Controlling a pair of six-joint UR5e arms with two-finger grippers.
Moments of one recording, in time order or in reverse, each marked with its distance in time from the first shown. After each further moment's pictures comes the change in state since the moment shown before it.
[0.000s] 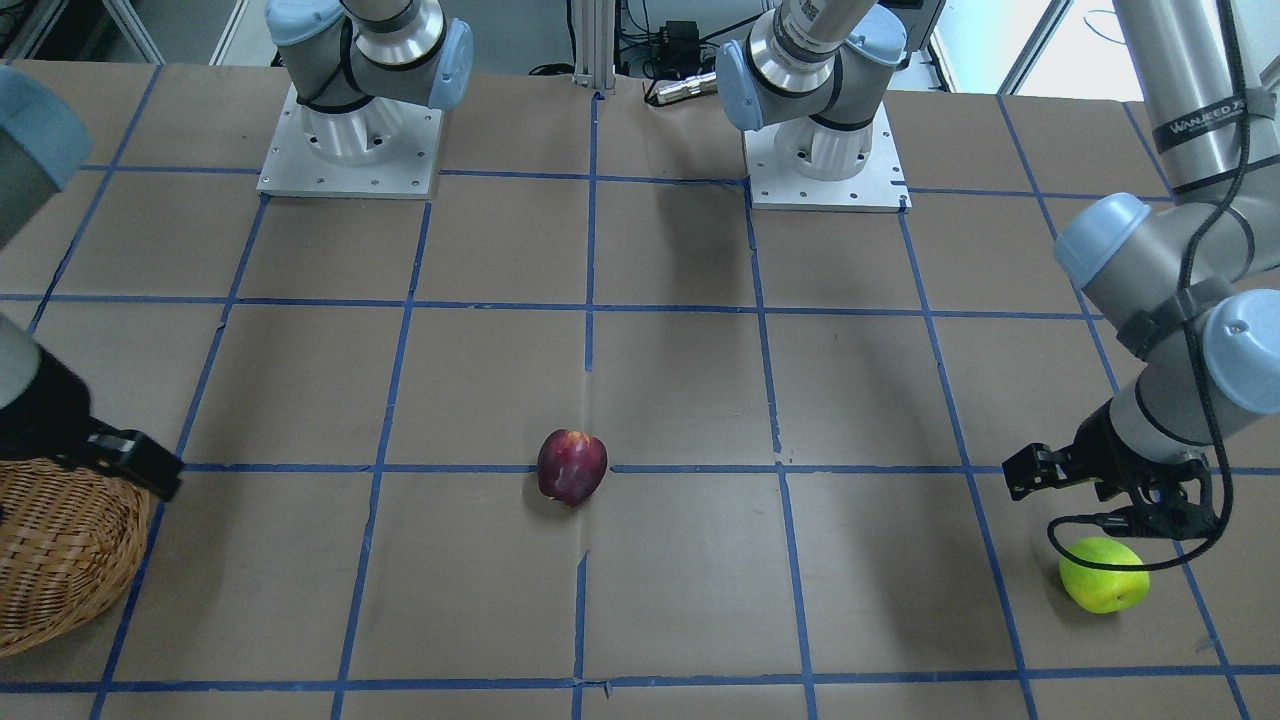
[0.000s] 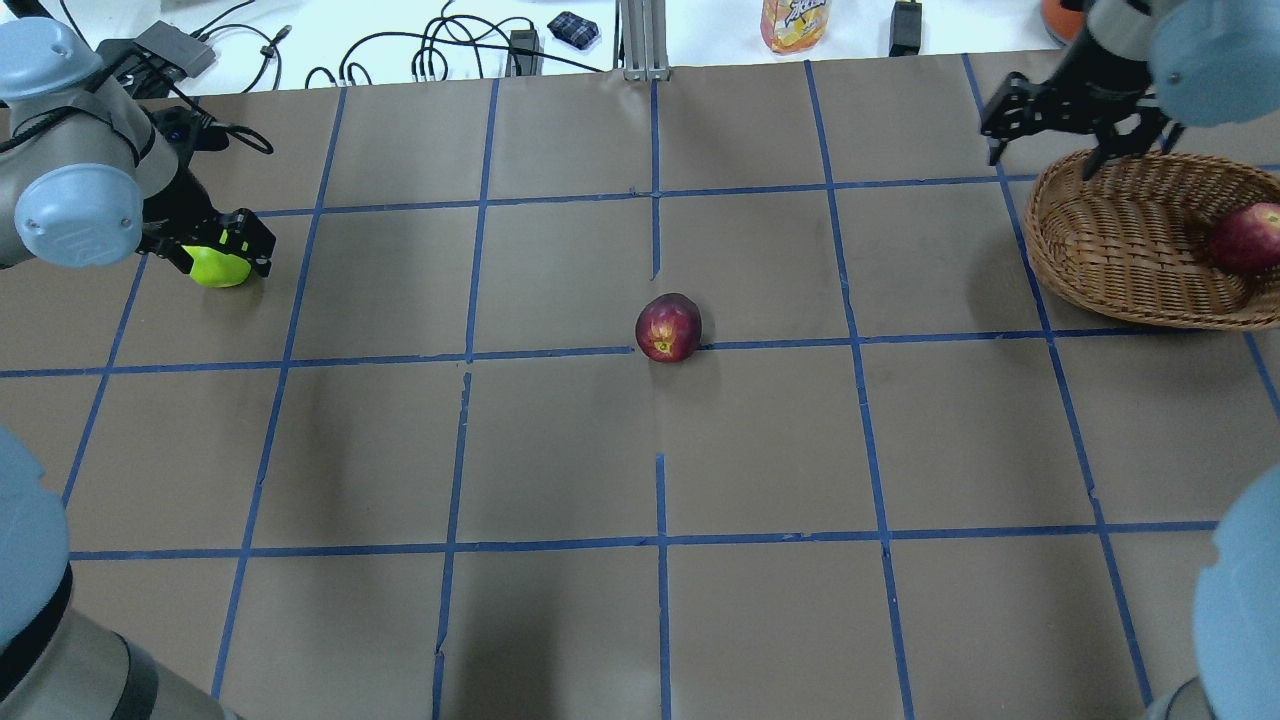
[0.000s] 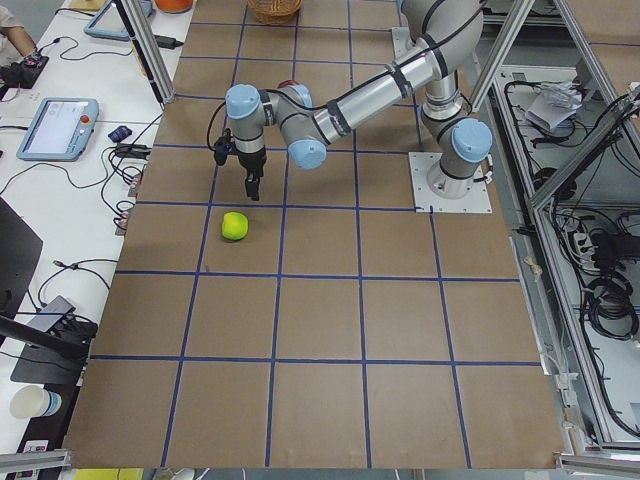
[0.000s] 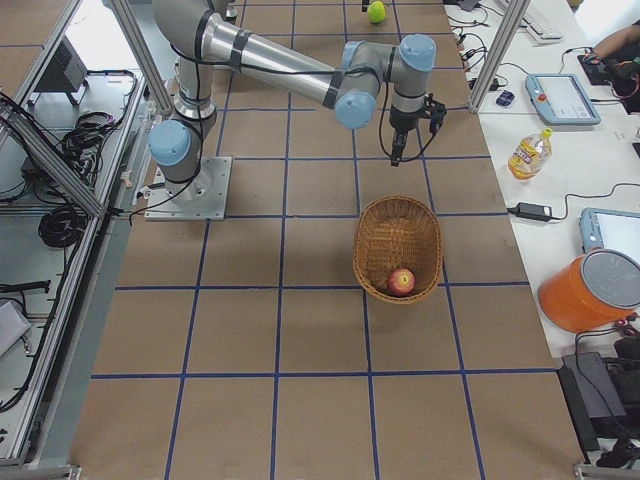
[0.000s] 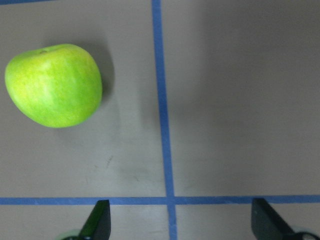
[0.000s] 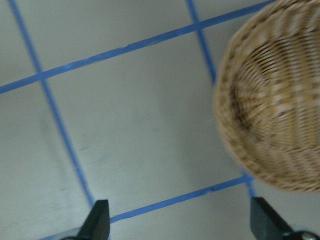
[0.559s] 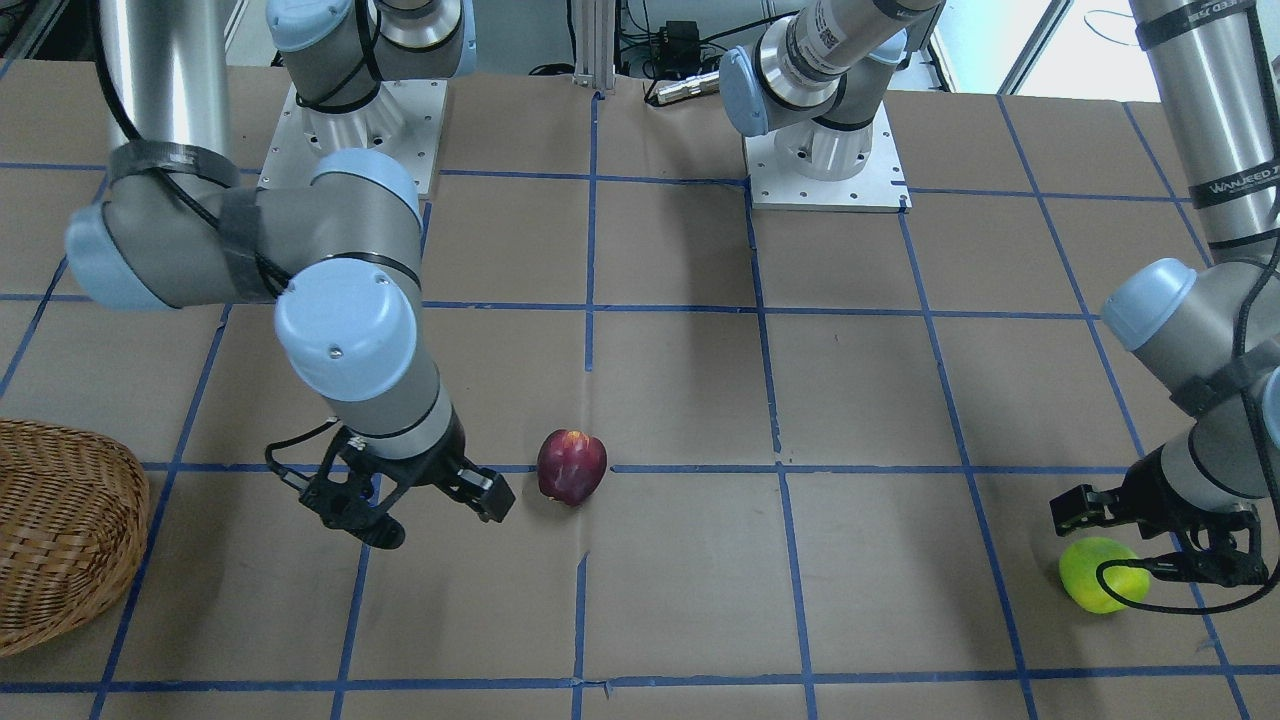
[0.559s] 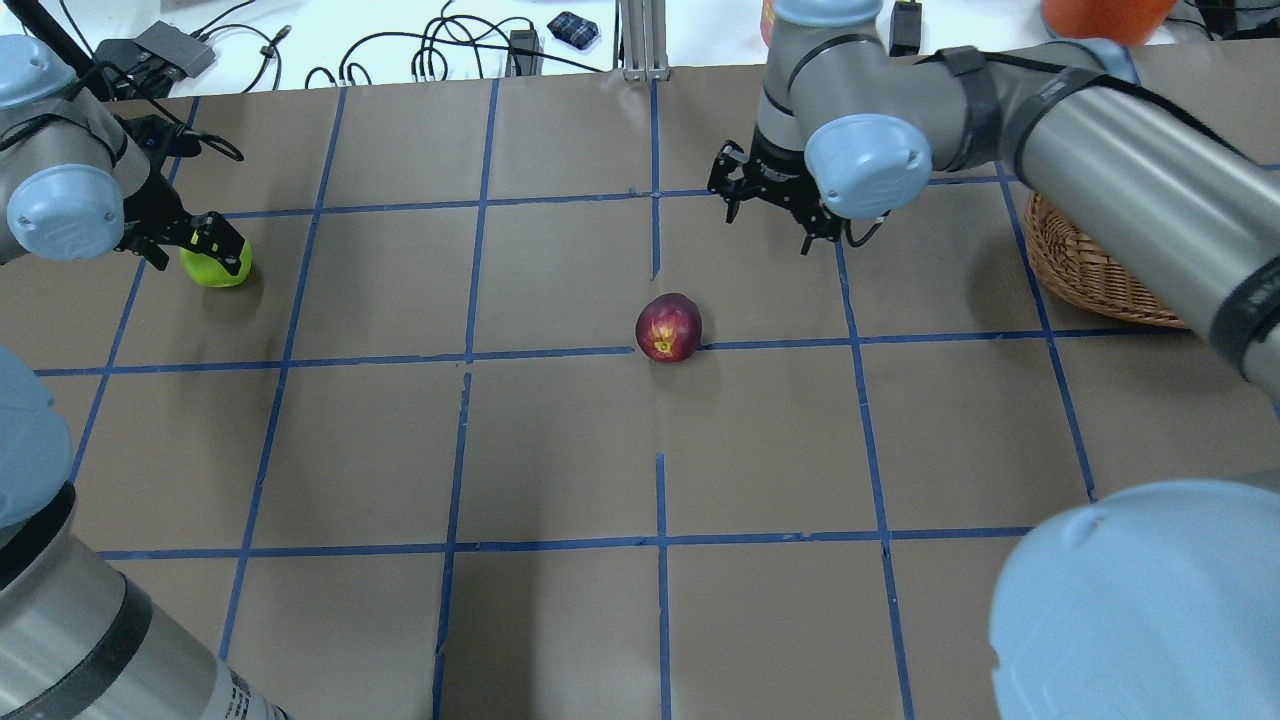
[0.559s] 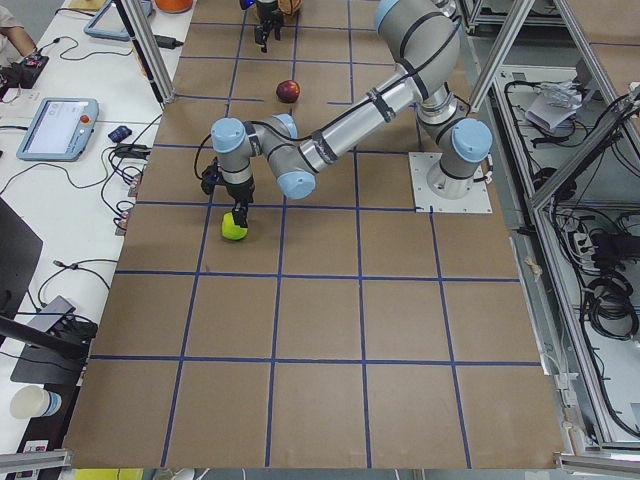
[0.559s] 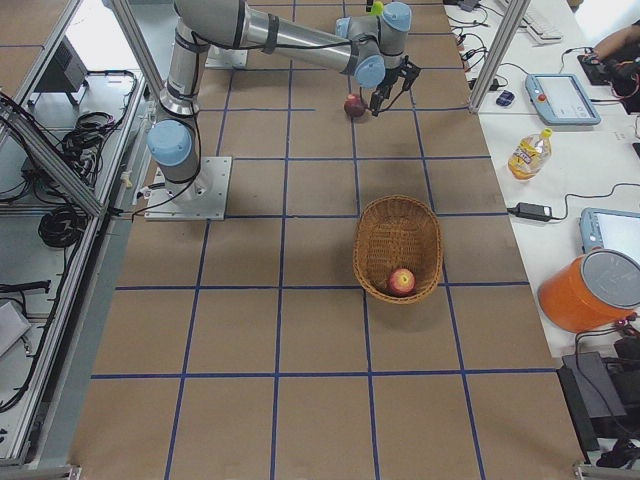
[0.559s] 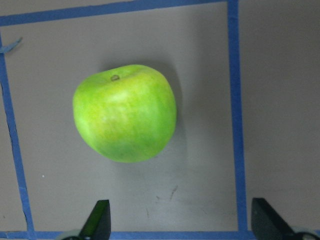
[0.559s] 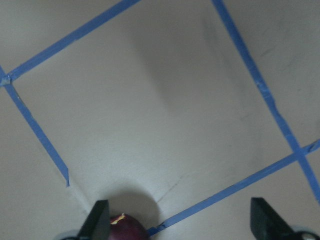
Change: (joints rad) left arm 0.055 -0.123 0.092 0.035 0.001 0.078; right arm 0.339 0.150 0.002 -0.124 0.031 0.522
